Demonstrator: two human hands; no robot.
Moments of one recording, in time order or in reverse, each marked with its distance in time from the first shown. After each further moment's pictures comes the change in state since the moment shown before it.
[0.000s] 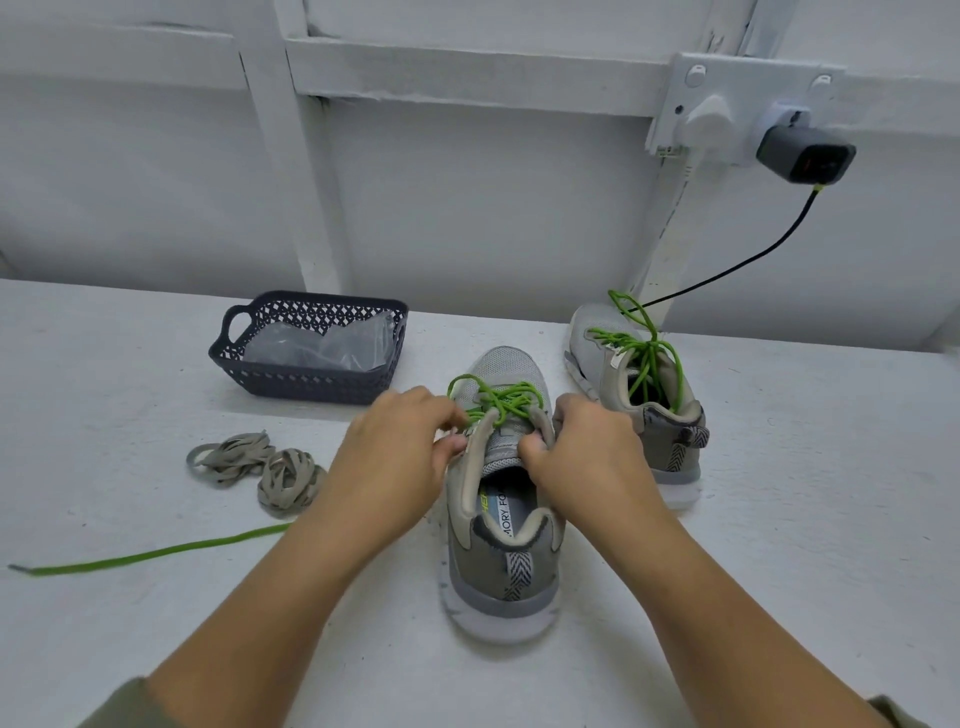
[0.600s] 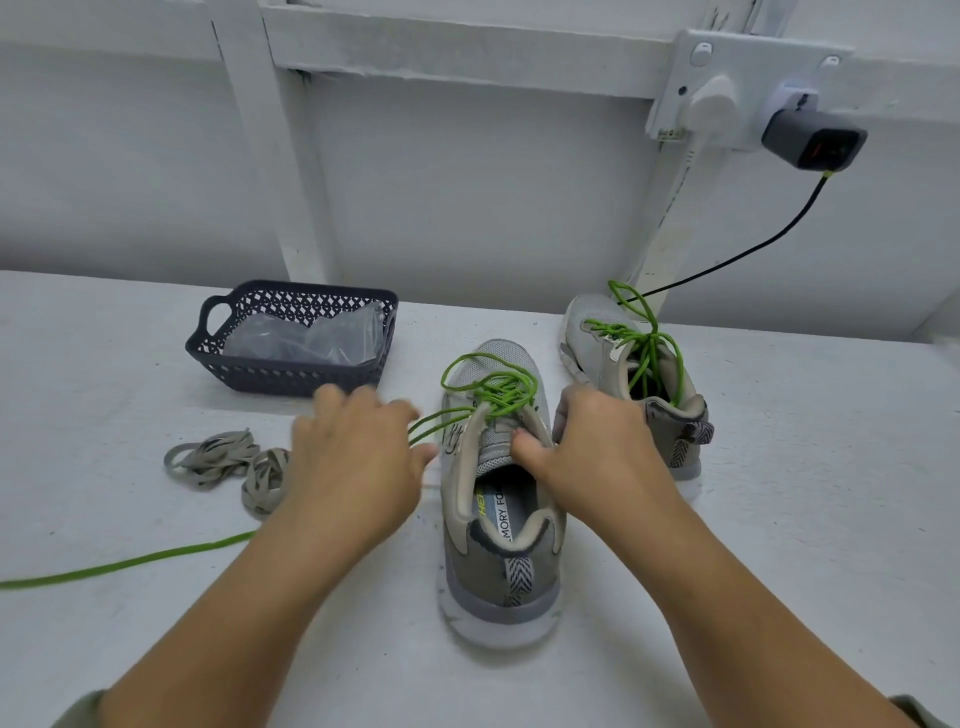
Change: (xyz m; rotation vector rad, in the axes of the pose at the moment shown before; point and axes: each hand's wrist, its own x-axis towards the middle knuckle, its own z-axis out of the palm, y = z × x) left_hand 0.001 -0.005 -0.008 0.391 -0.154 -0.198; right_hand 0.001 -0.003 -0.007 -0.073 -0.048 0.024
